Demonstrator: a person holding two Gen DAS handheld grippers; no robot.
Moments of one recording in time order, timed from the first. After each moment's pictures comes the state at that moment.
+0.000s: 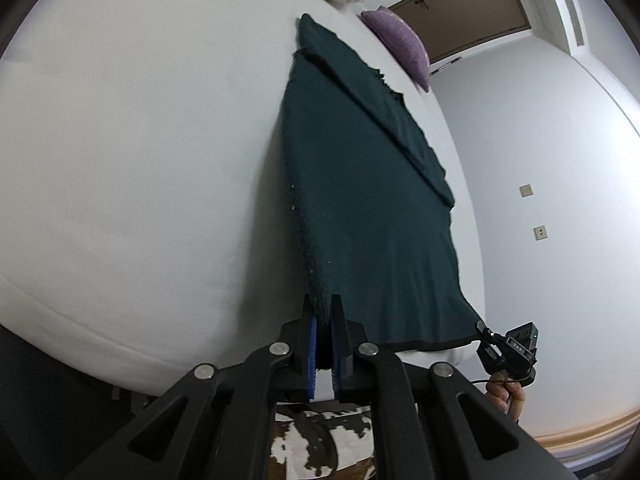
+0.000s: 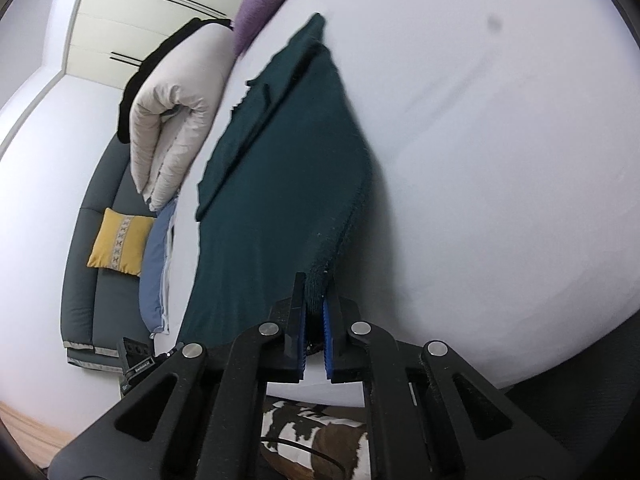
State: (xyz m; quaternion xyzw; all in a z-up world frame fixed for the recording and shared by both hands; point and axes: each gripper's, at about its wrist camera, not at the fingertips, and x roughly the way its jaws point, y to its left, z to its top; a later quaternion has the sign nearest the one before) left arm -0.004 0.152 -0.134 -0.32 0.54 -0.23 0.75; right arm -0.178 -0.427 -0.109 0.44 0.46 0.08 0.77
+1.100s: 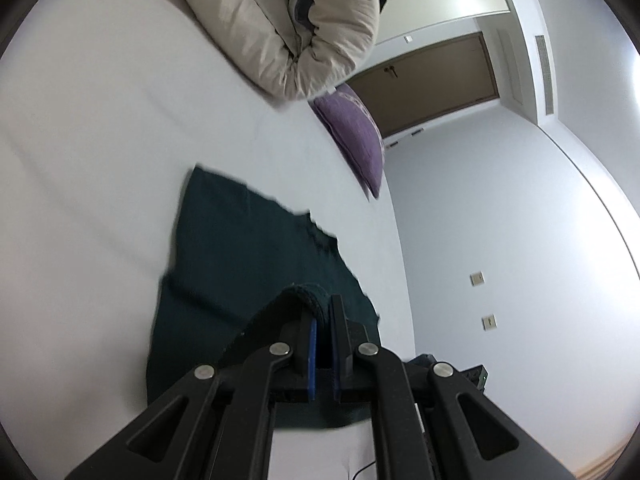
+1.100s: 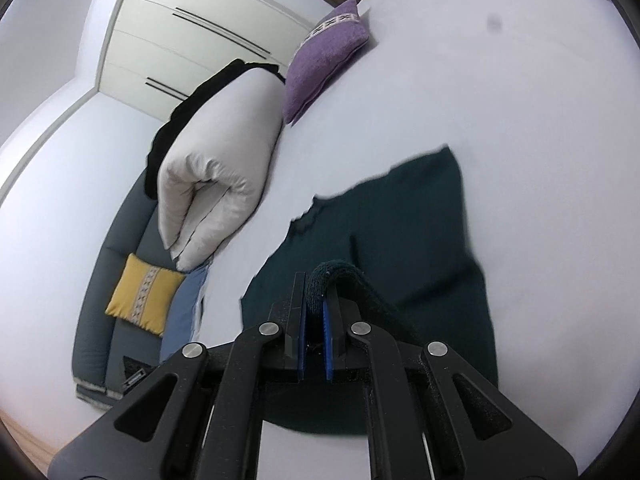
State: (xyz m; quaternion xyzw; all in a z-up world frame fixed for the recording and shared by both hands) left arm 0.248 0.133 -0.055 -0.41 0.42 -0.24 0.77; right arm 0.130 -0.477 -0.031 0.43 0.37 0.09 0.81
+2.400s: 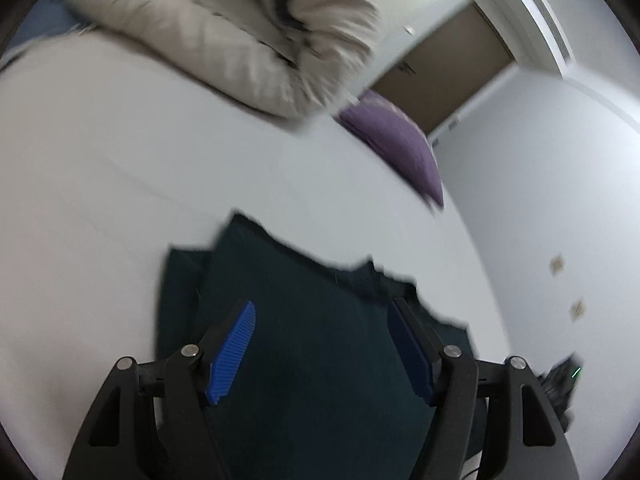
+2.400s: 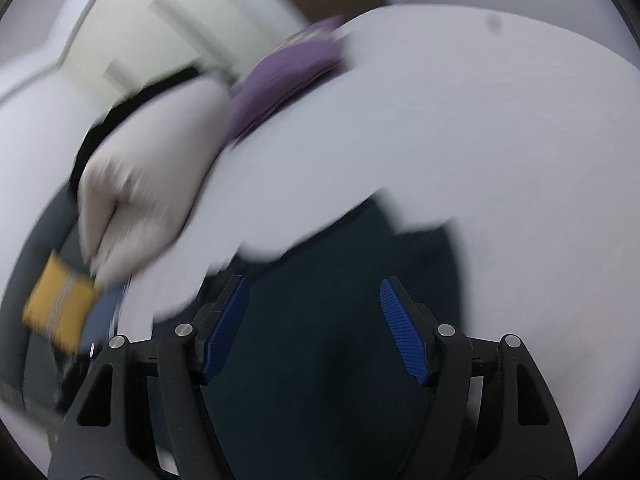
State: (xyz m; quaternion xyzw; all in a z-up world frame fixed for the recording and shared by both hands) left arm 0.340 0.049 -0.089 -0.26 0.41 -0.17 0.86; right arm 0.288 -0.414 -0.101 0.31 0.40 0.03 0.86
